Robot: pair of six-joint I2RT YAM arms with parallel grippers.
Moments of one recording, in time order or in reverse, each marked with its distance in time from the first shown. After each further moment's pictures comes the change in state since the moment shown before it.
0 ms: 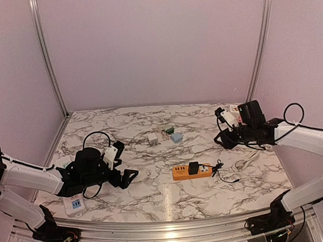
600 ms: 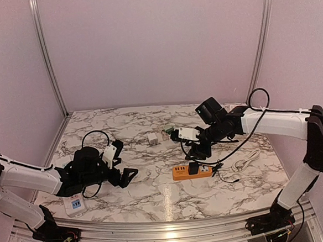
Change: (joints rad) left arm 0.000 -0.020 0.000 0.000 0.000 0.000; right arm 0.349 0.323 0.367 -0.251 -0.111 -0.610
